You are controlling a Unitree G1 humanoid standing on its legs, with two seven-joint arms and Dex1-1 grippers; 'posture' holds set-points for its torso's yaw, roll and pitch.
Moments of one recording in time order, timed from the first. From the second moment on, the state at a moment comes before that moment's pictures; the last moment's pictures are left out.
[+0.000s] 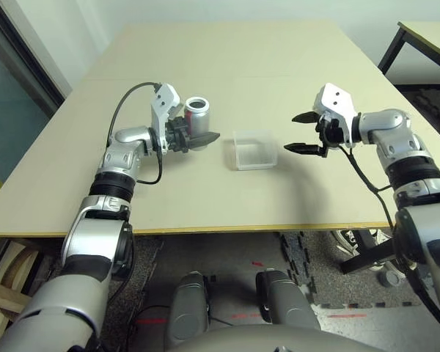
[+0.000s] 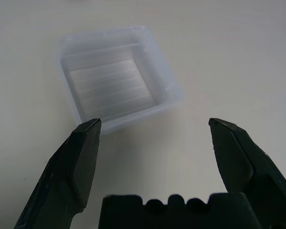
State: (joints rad) left arm -0.86 0.41 -0.04 0.80 -0.14 0.08 -1.11; right arm -0.94 -0.53 0.13 0.91 -0.03 -0.11 1.21
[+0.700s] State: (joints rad) left arm -1.31 0.36 -0.72 1.14 0.74 -0.34 -0.52; right arm -0.91 -0.50 0.13 0.90 -0.03 -0.10 1.18
